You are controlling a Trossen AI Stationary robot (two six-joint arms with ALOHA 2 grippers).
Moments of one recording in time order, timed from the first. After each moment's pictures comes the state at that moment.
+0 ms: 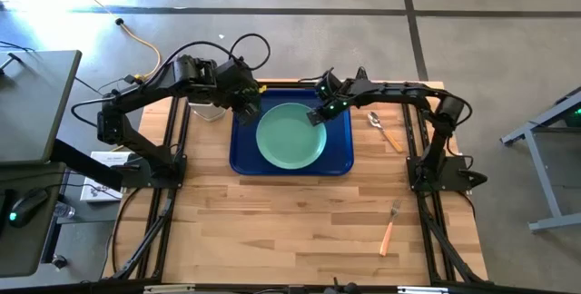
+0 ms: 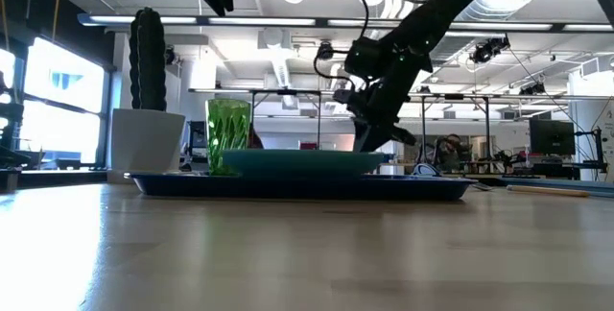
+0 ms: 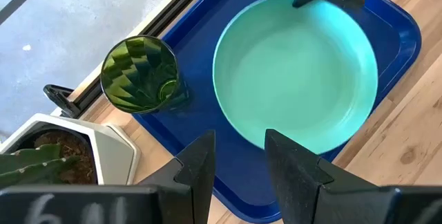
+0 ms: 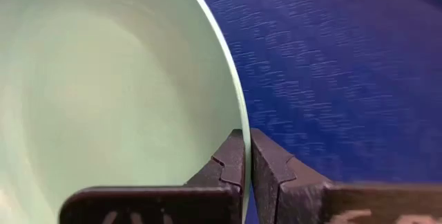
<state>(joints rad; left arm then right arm) 0.28 1.50 1.78 -1.38 -0.27 -0.39 -0.55 1.84 1.20 -0.43 -0.20 0.48</state>
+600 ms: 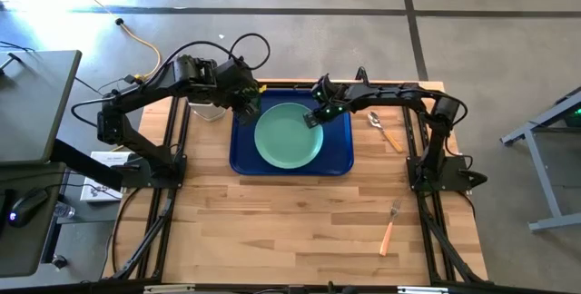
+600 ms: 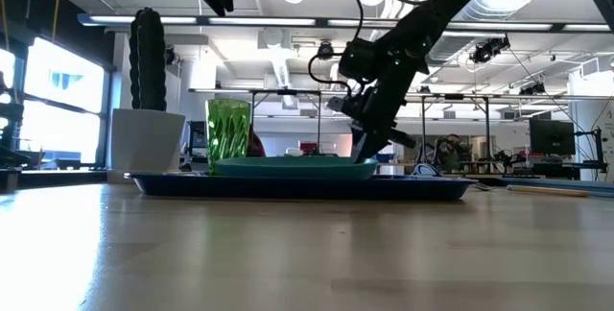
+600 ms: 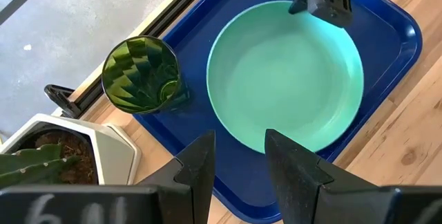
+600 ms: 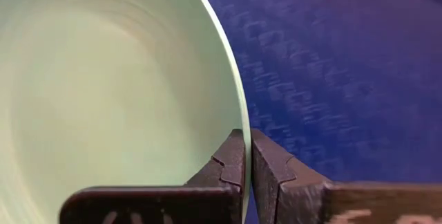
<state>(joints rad) 0.28 1.50 1.78 -1.38 -0.27 -0.39 -0.50 1.87 1.20 -0.41 -0.10 0.54</state>
